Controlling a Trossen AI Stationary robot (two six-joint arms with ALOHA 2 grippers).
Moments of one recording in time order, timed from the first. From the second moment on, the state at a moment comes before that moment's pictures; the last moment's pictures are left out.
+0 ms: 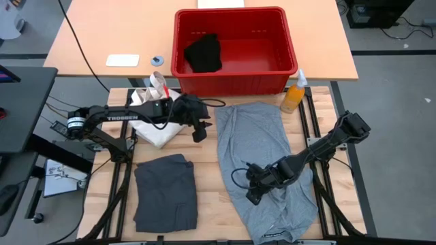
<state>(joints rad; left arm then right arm) 0.23 1.42 1.12 -0.37 -0.02 -0.05 0.48 1.61 1.03 -0.61 0.04 1.23</state>
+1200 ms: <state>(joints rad) 0.07 1.31 1.12 -0.45 0.02 -0.06 0.46 1.98 1.54 -1.15 0.20 1.26</state>
